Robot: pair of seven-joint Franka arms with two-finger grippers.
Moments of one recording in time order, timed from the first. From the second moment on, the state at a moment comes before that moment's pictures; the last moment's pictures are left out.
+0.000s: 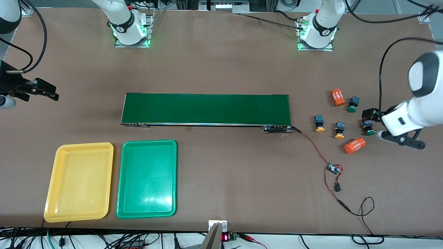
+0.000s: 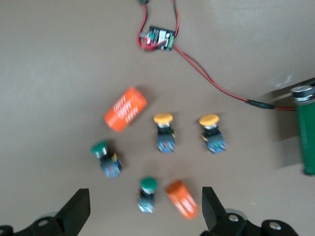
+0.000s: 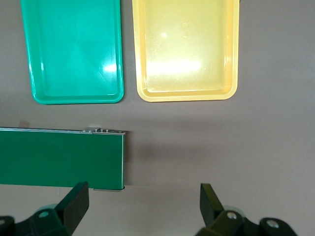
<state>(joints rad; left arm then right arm) 0.16 0.35 -0.12 -1.61 0.12 1.80 0.40 0.01 0.07 -0.06 -1.62 0.00 1.69 -0.08</state>
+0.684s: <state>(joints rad) 0.18 0.51 -0.13 -1.70 0.33 2.05 0.72 0.01 -0.03 -0.06 -1.75 0.00 1.72 -0.08</state>
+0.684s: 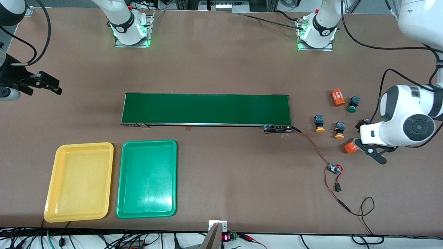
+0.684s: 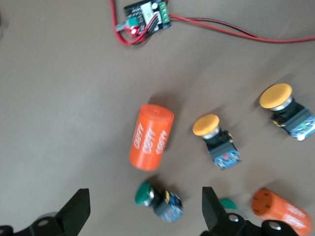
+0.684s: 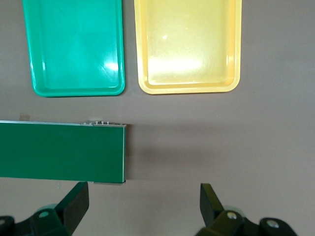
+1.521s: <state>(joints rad) 0.27 0.59 -0.13 -1.94 0.33 2.55 0.93 0.01 -0.08 -0.06 -1.82 0.01 1.77 -0.08</state>
